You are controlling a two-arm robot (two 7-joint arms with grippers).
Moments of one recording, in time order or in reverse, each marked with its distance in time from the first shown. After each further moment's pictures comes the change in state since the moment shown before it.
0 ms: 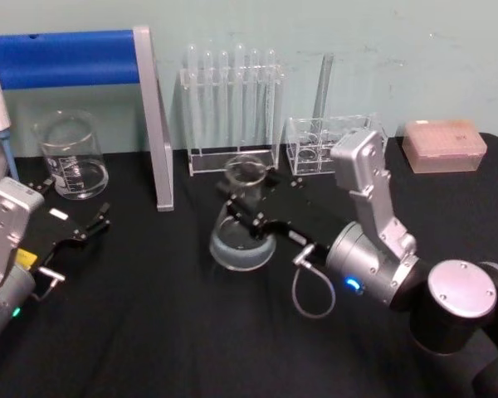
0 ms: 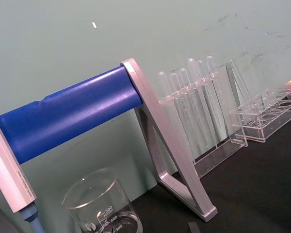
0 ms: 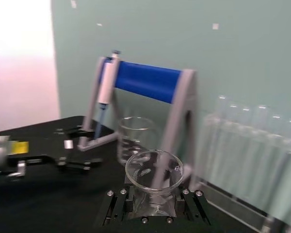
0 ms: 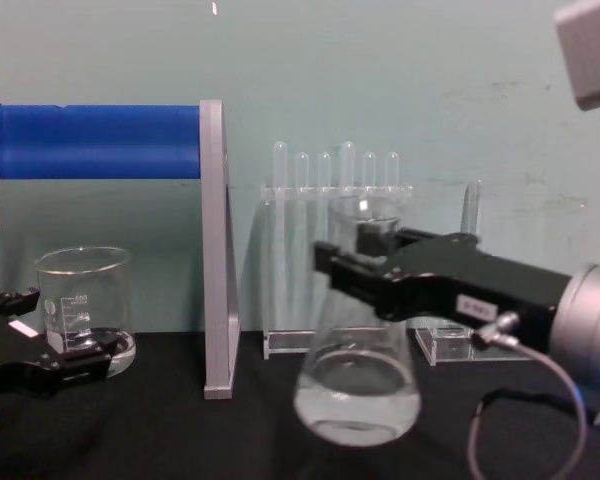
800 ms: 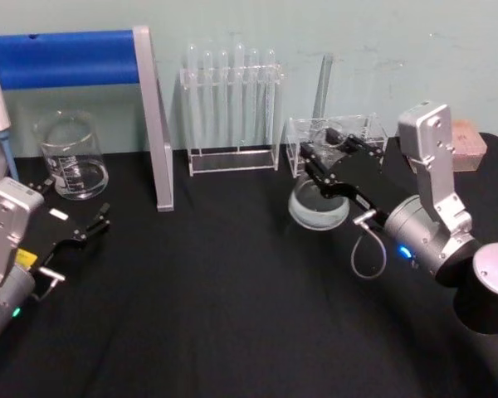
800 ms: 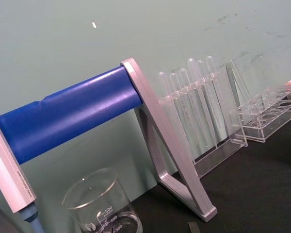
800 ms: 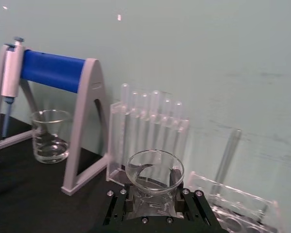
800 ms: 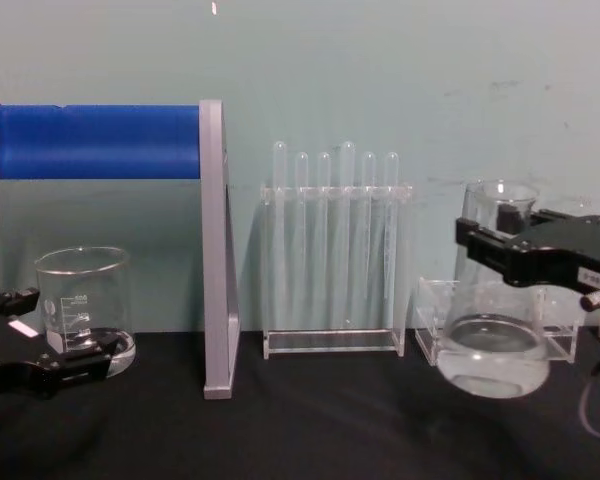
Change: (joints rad) left arm 0.000 0.000 0.000 0.000 0.000 0.000 0.000; right arm 0.002 -0.006 0.156 0.059 -0.065 -0.002 -0.114
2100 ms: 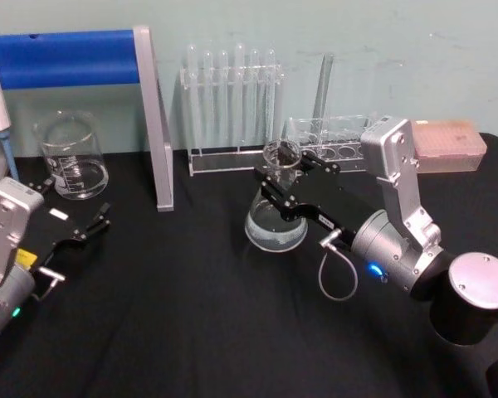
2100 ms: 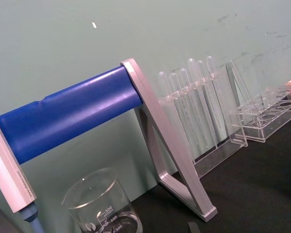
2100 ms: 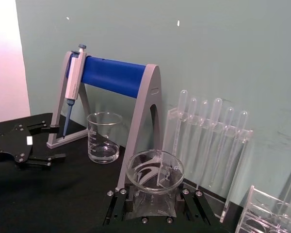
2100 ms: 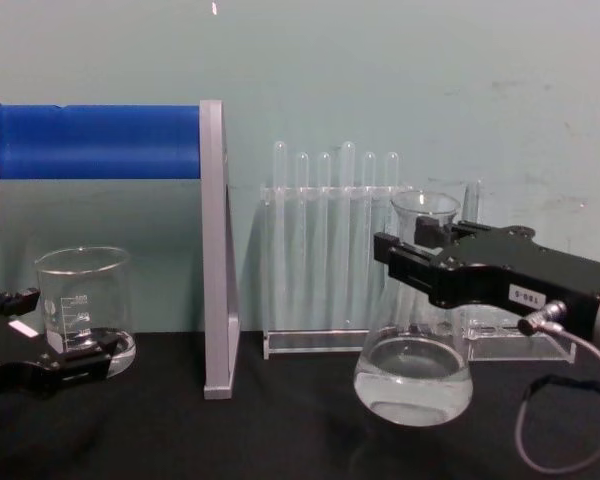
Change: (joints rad) left arm 0.000 0.000 0.000 0.000 0.000 0.000 0.000; right arm -0.013 -0.017 -0.063 -0.036 0.010 0.006 0.100
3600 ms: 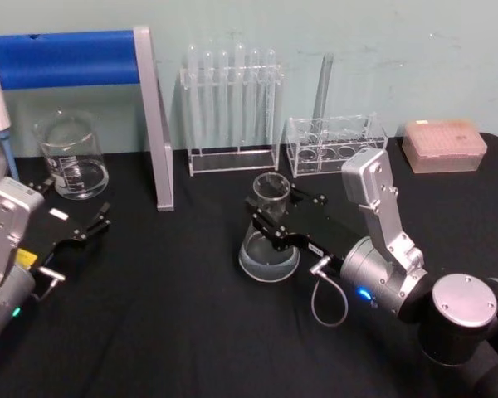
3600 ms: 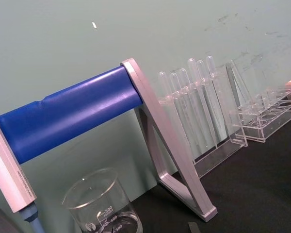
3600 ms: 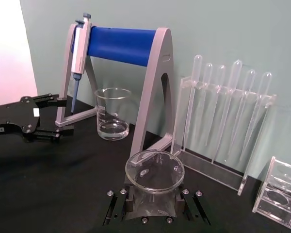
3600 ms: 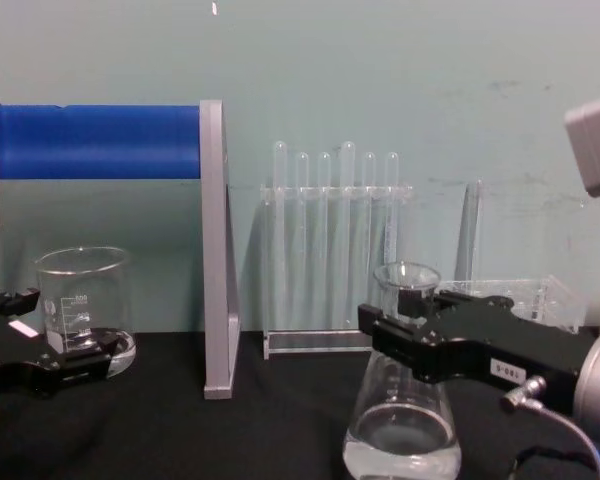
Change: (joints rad) left arm 0.000 0.000 0.000 0.000 0.000 0.000 0.000; right arm -0.002 -0.003 -0.043 0.085 0.008 -0.018 0.005
